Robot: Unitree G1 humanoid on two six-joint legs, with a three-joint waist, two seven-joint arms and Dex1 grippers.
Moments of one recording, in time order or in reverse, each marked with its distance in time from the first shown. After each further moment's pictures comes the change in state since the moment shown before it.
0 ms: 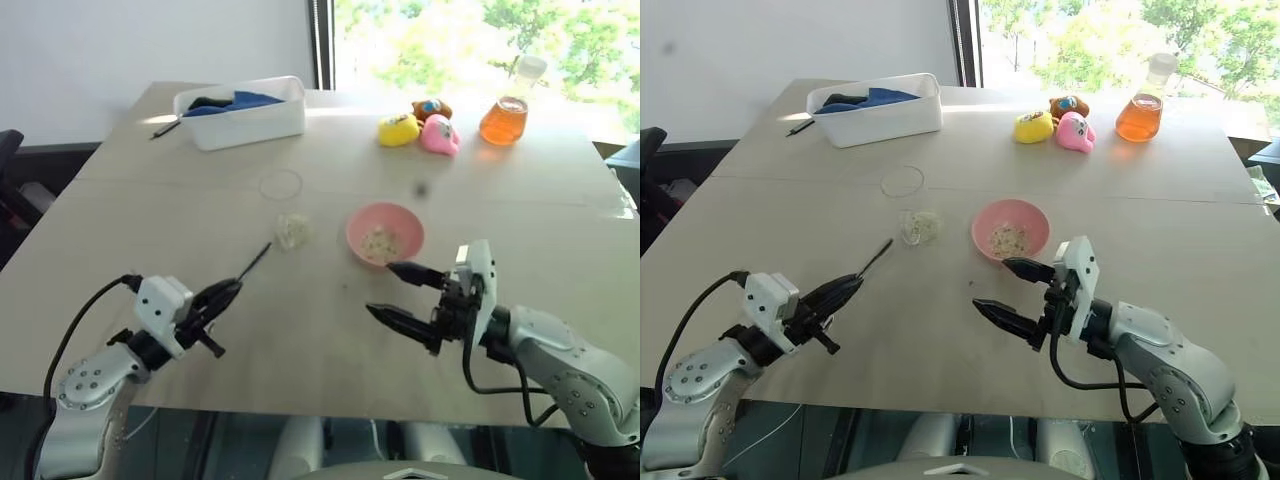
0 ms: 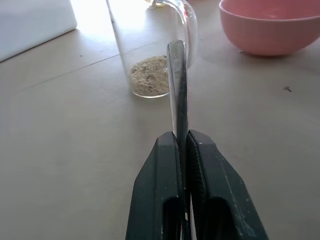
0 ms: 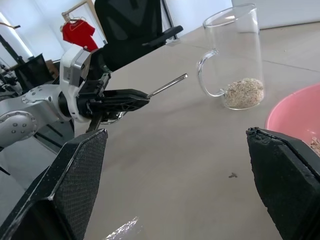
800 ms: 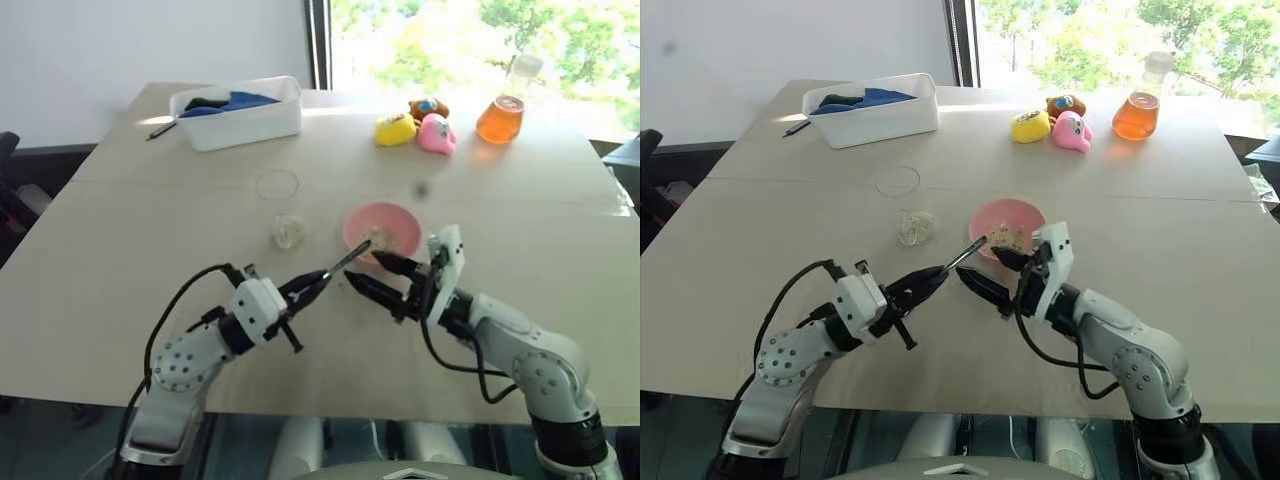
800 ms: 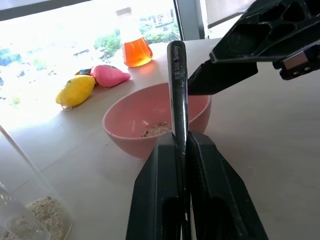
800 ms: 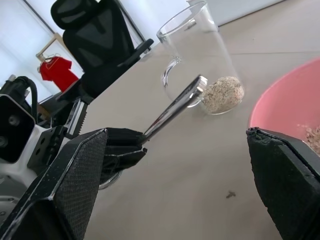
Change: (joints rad) left arm -0.160 -0.070 -0.380 -0.116 0.155 -0.153 0.003; right arm -0.126 0.249 0.037 0.123 0.037 0.126 -0.276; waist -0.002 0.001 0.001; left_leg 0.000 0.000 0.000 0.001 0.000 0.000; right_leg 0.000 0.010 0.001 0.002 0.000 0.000
